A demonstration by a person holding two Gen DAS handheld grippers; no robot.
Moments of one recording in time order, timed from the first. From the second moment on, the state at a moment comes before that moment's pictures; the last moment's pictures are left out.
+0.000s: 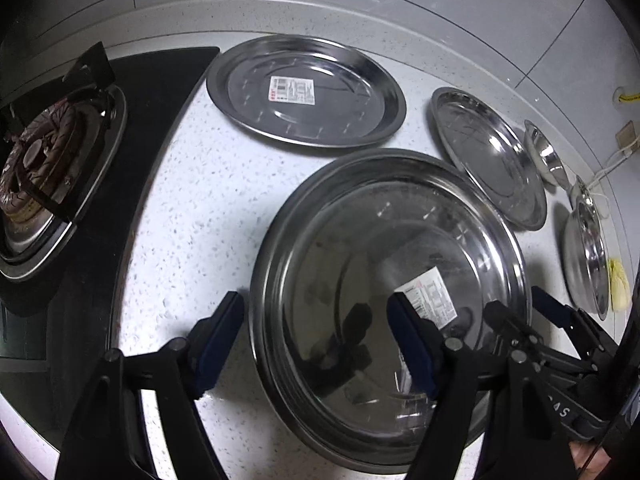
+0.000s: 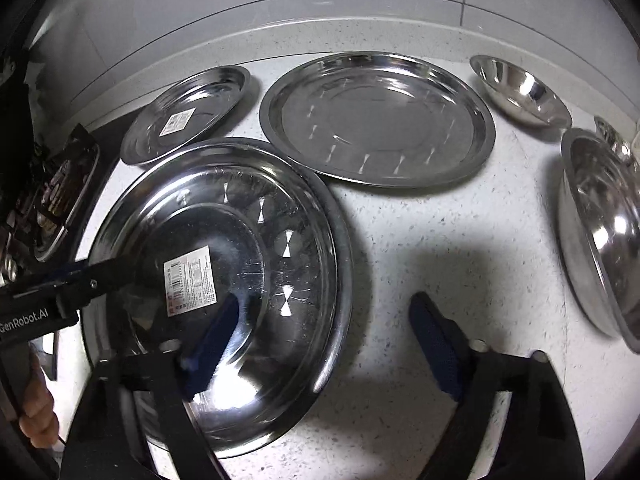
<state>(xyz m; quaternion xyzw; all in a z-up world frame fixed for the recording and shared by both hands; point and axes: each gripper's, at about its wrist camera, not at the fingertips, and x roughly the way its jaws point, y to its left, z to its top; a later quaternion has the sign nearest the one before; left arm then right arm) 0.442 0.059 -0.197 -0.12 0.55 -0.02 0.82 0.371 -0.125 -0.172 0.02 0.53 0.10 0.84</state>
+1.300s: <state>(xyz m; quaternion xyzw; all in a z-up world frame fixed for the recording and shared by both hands) 0.308 0.084 -0.141 -0.13 0.49 -0.03 0.86 0.263 -0.141 -0.120 0.06 0.48 0.09 0.87</state>
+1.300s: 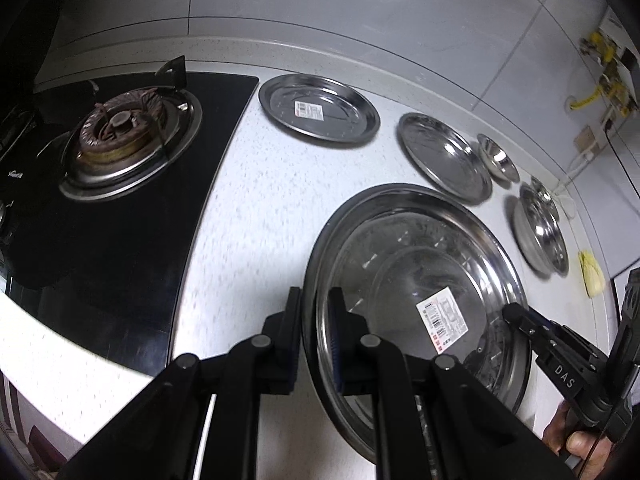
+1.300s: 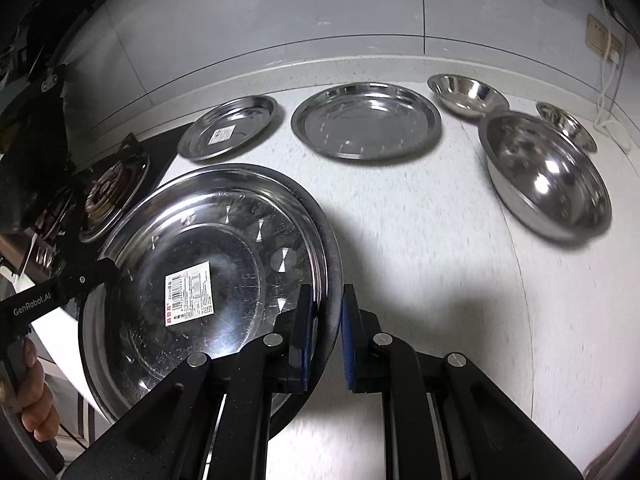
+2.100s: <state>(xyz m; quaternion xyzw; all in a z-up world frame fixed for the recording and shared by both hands) 0.293 0.025 -0.164 -0.11 0.50 -0.08 0.85 0.208 -0.185 -0.135 0.08 0.47 0.03 0.88</state>
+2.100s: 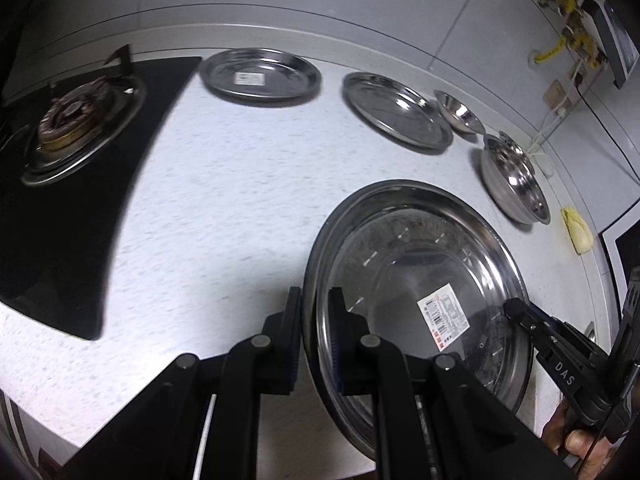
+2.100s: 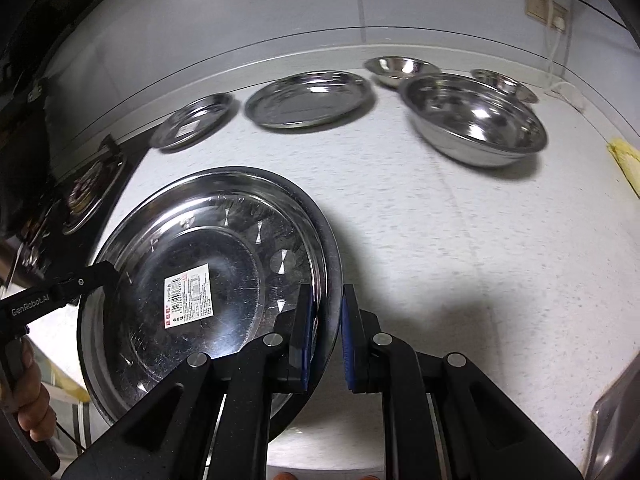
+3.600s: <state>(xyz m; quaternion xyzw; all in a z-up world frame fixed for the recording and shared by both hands) 0.310 -0.003 -0.188 -0.06 0.52 -0.11 0.84 0.215 -0.216 -0.148 0.09 0.48 -0.03 0.87</state>
